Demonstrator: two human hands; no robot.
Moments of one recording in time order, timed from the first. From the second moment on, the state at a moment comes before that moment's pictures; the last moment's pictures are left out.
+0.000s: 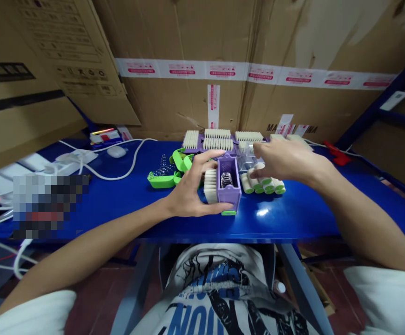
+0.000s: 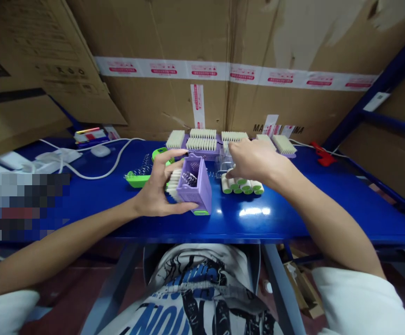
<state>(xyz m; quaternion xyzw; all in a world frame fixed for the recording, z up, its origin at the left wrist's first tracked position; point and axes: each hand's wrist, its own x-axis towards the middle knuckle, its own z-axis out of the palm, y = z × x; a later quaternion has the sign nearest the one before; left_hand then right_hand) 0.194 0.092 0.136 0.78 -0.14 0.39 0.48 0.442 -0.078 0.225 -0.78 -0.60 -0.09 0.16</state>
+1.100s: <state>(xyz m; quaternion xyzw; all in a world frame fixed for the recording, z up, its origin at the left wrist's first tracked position) 0.173 0.091 0.175 0.80 -0.10 0.34 0.48 0.344 -0.111 0.264 -0.59 -0.72 -0.05 0.35</state>
